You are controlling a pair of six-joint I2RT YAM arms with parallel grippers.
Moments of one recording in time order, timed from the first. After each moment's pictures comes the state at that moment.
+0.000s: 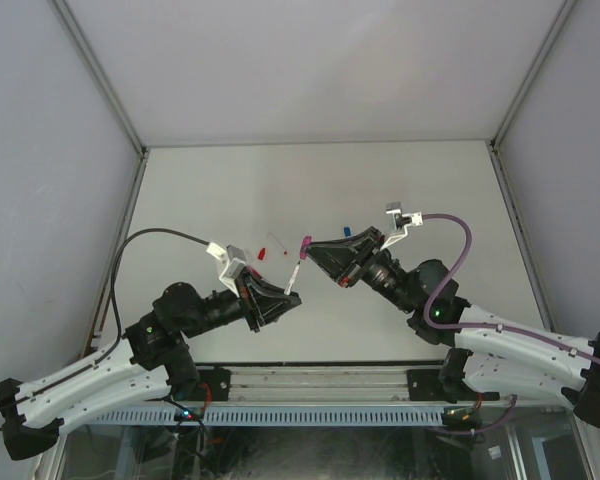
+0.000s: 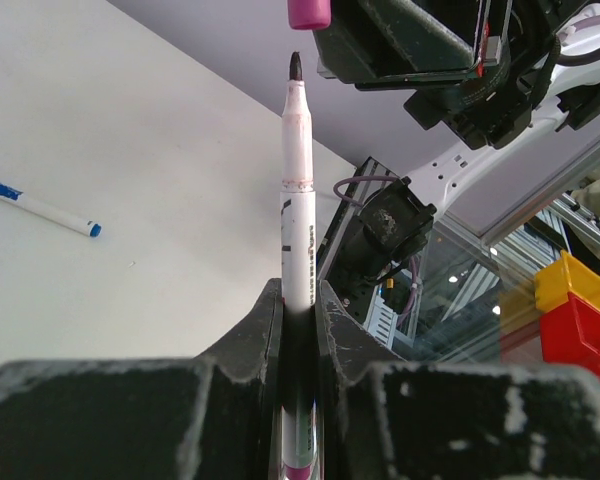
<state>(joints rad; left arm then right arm) -1.04 0.54 0.51 0.07 0.16 -0.50 1.03 0.91 0.60 0.66 0.04 0.74</state>
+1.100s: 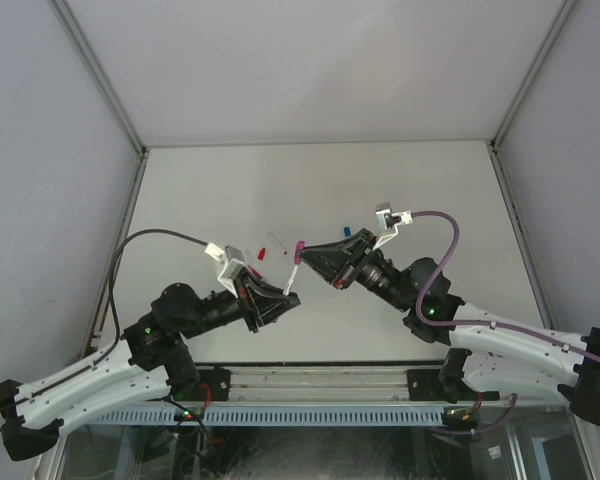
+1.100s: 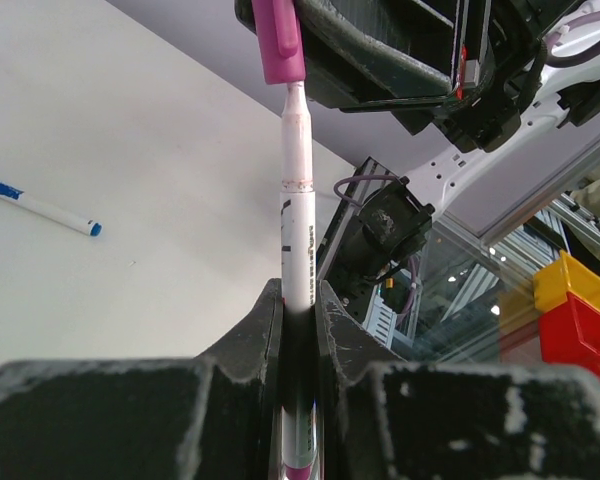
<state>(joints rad) -1.04 0.52 0.51 0.06 0.16 -0.49 1.03 0.96 0.60 0.66 0.00 0.78</state>
